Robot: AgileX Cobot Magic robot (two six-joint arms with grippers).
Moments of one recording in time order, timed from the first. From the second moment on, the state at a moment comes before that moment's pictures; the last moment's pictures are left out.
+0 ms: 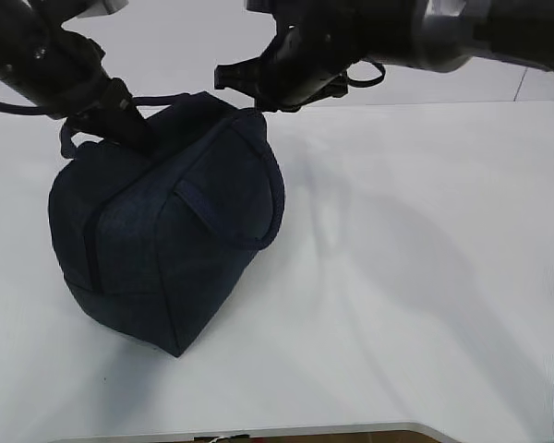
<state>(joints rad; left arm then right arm) -0.25 1.78 -1.46 -0.62 0.99 0.70 0.53 2.19 -1.92 -0.22 0.53 0.49</state>
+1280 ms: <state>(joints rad) -0.25 1.78 -1.46 -0.60 1.01 0.72 0.49 2.26 -1.92 0.00 0.50 0.45</state>
